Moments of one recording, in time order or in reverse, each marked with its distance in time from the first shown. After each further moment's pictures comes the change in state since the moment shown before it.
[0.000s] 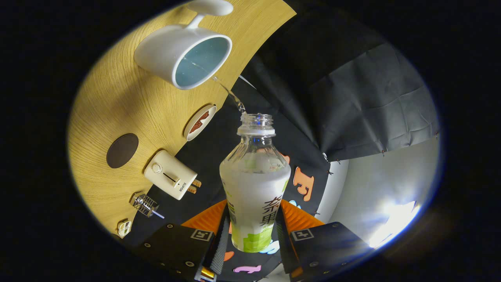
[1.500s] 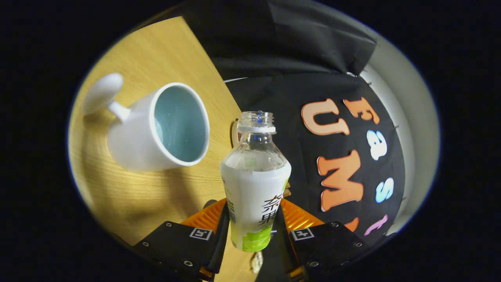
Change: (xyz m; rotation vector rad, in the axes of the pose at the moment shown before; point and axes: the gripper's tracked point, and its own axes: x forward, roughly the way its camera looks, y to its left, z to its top) arm -0.017 0.110 0.051 0.955 0.196 0.427
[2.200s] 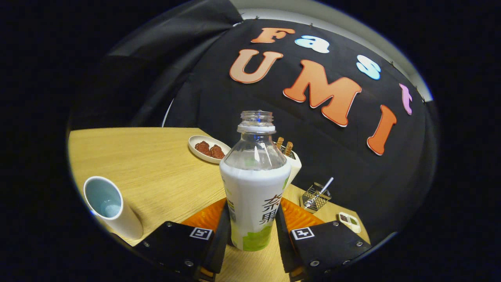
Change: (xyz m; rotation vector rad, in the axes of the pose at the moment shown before) arm 0.051 -0.036 -0.050 0.880 0.115 -0.019
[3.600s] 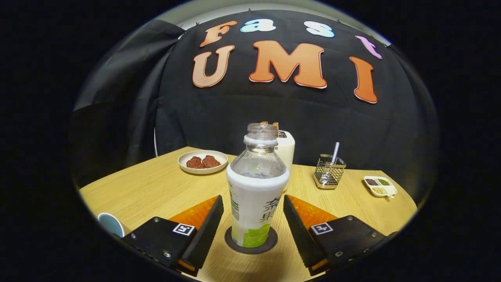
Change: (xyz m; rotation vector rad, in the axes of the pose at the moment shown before) arm 0.016 -0.009 -0.014 0.343 0.026 -0.003
